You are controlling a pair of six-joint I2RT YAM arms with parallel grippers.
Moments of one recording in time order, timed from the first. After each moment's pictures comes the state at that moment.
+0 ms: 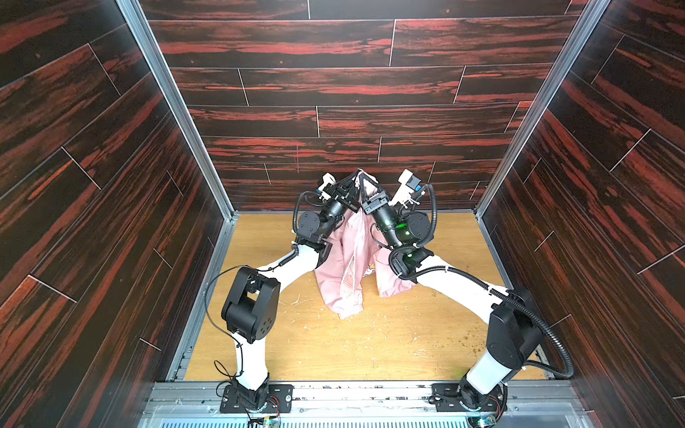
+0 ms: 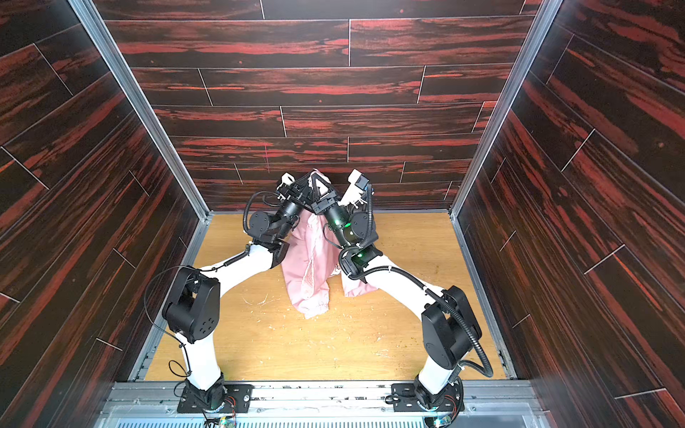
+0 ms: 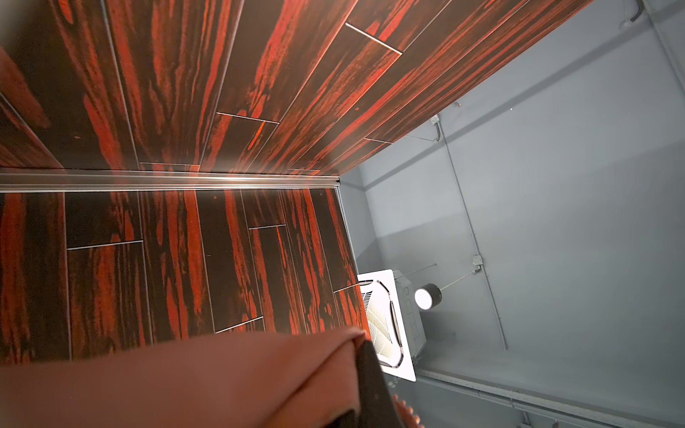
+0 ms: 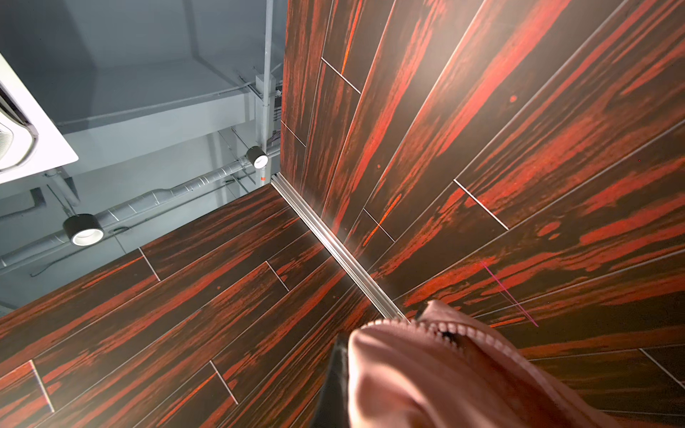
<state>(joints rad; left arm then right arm) -0.49 1.92 1.43 1.22 0.26 -2.01 0.72 1.67 1.33 0.89 0.08 0.84</state>
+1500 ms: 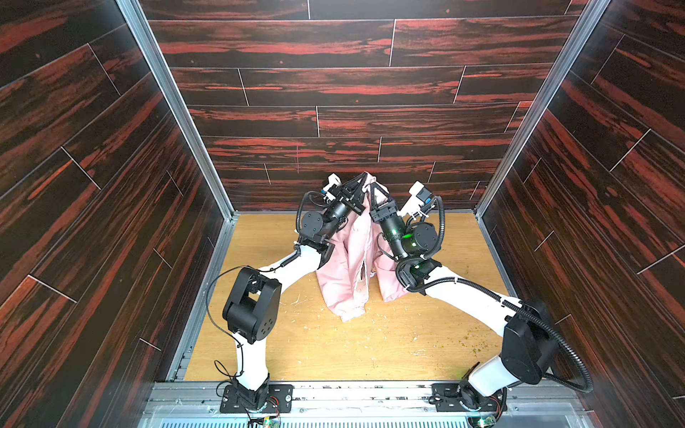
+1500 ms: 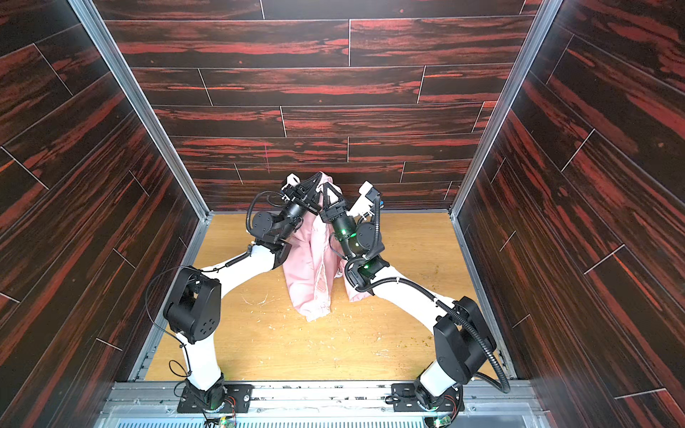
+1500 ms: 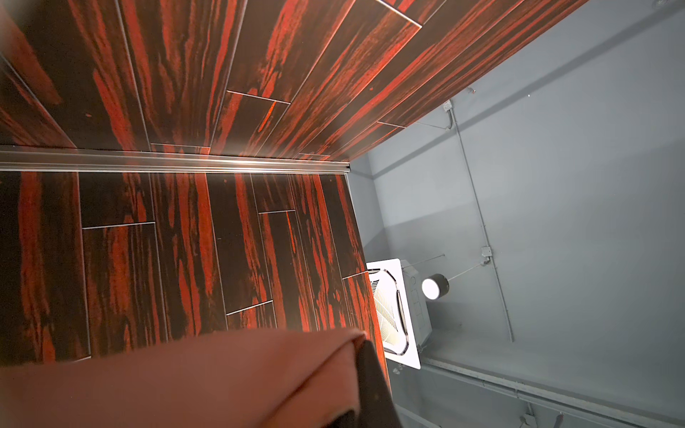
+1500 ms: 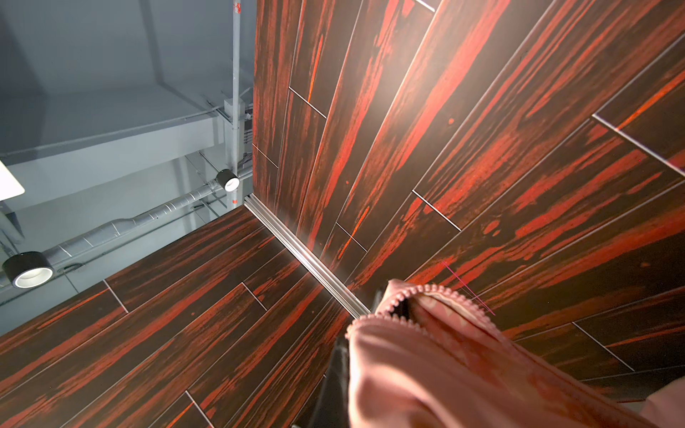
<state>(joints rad) -0.49 1.92 1.44 1.19 0.30 -2.00 0.75 1.58 1.18 0.91 0.23 0.86</state>
